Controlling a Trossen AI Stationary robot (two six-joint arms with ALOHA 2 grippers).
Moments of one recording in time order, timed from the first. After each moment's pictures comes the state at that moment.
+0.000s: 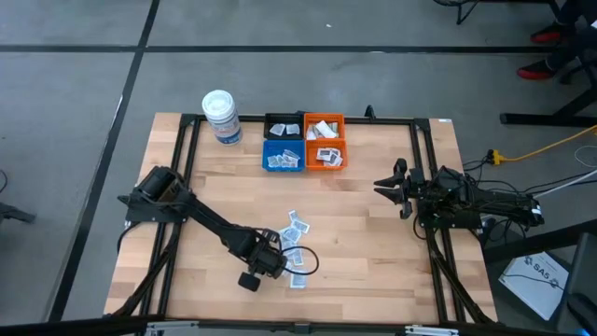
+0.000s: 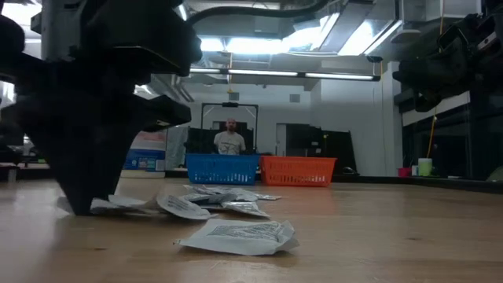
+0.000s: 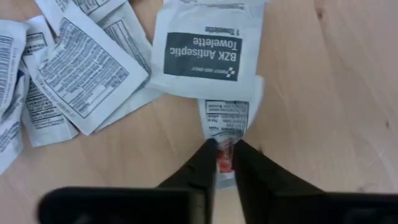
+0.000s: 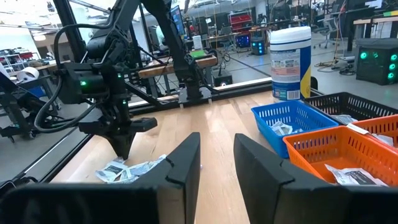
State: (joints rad) left arm -0.48 1.93 1.19 -0.59 -0.02 -0.15; right arm -0.13 0.02 0.01 0.02 -0.07 0.18
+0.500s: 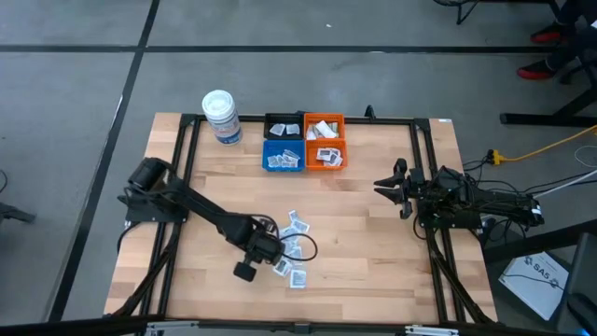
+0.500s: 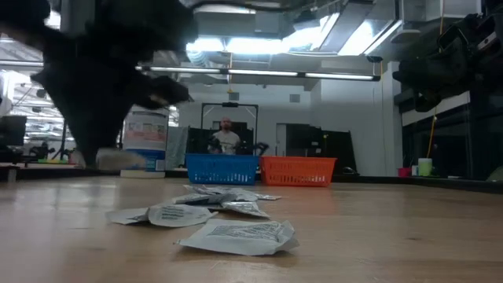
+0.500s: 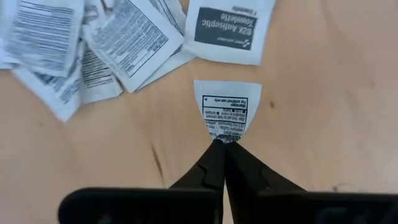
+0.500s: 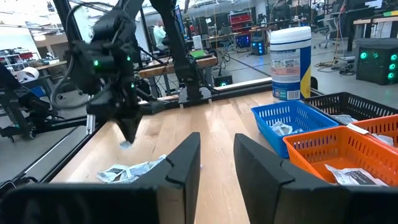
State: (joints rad) left arm -0.42 1.81 1.18 -0.72 0.03 -0.08; right arm -0.13 0.02 0.01 0.02 -0.07 0.18
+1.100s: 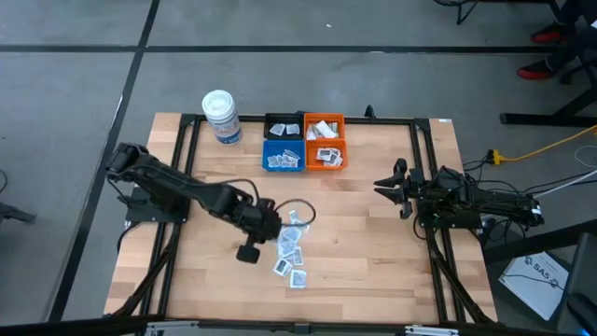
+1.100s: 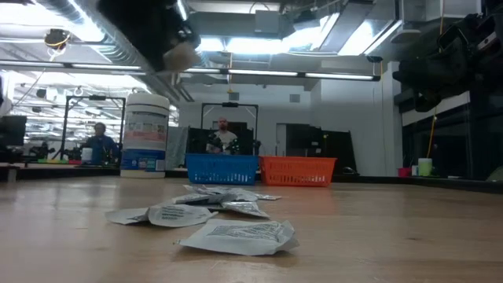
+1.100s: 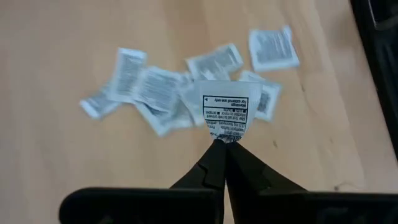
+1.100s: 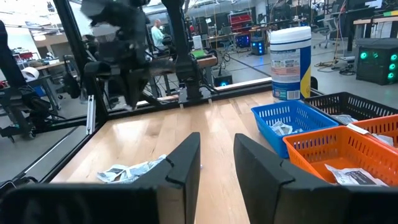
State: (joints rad) left arm -0.31 1.55 1.19 -0.71 0.02 -0.12; right arm -0.13 0.02 0.01 0.02 -0.07 0.18
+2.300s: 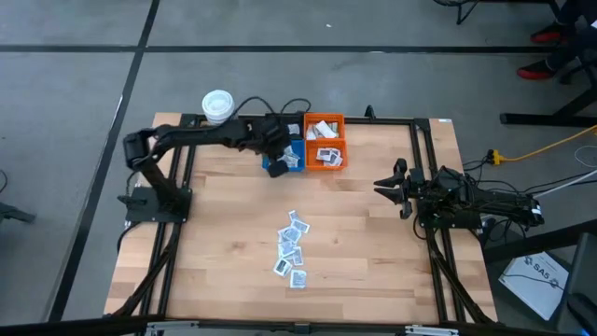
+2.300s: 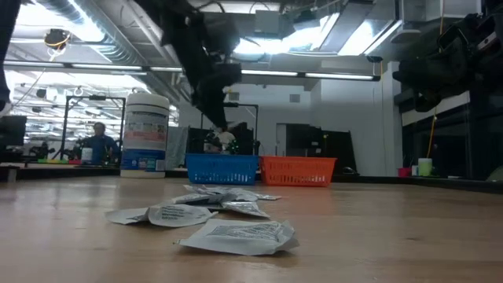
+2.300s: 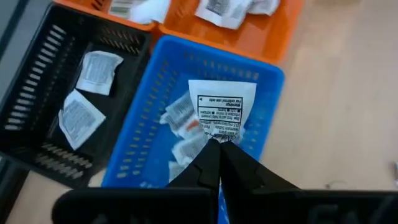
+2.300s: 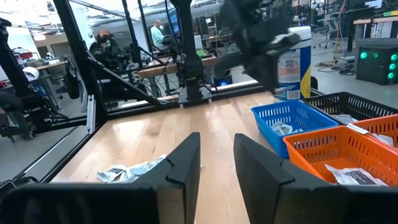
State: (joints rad) left arm 0.40 1.66 1.23 -0.59 -0.08 0.05; right arm -0.13 0.02 0.01 0.02 -0.07 0.18
